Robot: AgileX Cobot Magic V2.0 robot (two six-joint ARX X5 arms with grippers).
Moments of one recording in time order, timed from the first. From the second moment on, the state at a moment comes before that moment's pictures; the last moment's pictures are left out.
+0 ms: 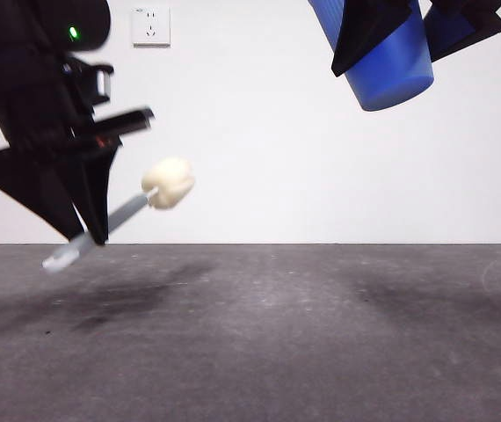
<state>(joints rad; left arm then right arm) -0.43 1.53 1.07 -0.68 0.09 -0.30 0.72 1.07 0.88 -0.31 0.26 -0.06</state>
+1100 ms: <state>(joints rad) -0.50 1.74 1.07 -0.57 0.11 -0.42 0.72 1.07 0.88 -0.29 0.23 0.00</state>
